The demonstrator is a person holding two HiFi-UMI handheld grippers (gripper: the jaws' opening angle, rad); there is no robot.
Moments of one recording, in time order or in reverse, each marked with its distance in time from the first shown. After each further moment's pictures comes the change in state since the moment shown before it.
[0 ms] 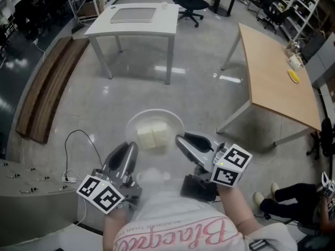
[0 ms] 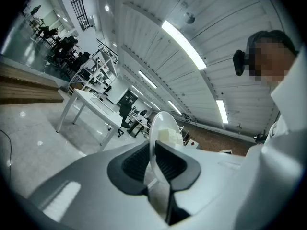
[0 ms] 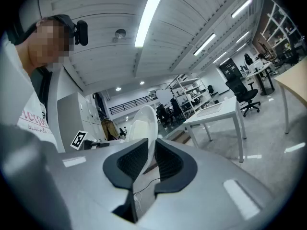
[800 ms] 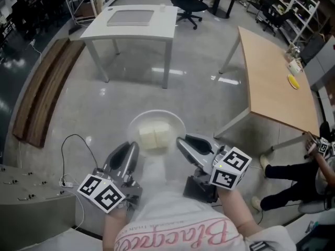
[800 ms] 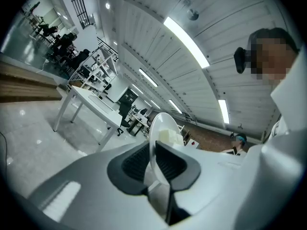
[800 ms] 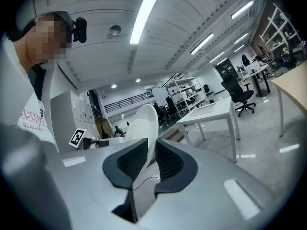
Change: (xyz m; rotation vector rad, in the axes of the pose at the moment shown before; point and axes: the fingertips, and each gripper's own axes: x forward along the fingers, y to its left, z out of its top) left arm 0.040 0.009 0.002 -0.012 0.019 -0.011; right arm 0.002 -0.035 0.009 0.004 0.022 -0.060
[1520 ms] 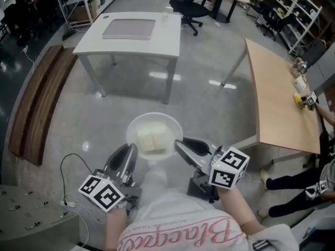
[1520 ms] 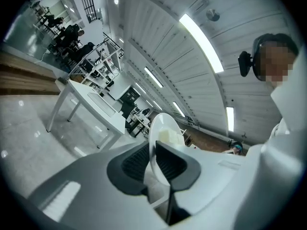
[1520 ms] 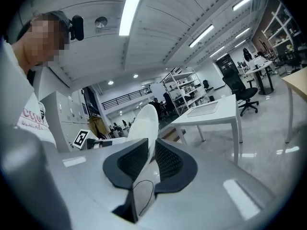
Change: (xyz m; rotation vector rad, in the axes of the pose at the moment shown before) left arm 0.108 0.100 0.062 -0.070 0.008 -0.009; right arm 0.110 -0.093 0.055 0.013 0.060 -0.007
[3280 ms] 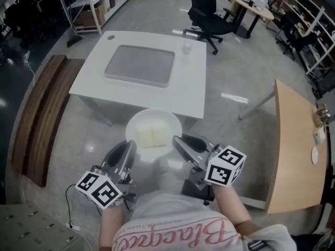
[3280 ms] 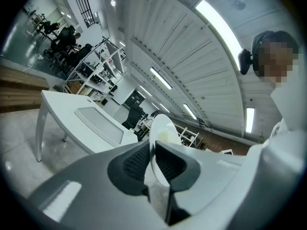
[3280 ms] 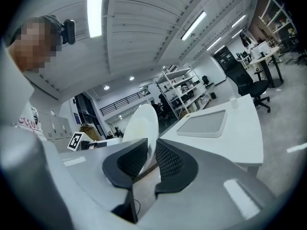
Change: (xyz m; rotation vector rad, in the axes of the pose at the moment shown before) left arm 0.228 0.144 0.168 0.044 -0.027 0.073; right arm 0.206 -0.210 0.156 0.073 -0.005 0.042
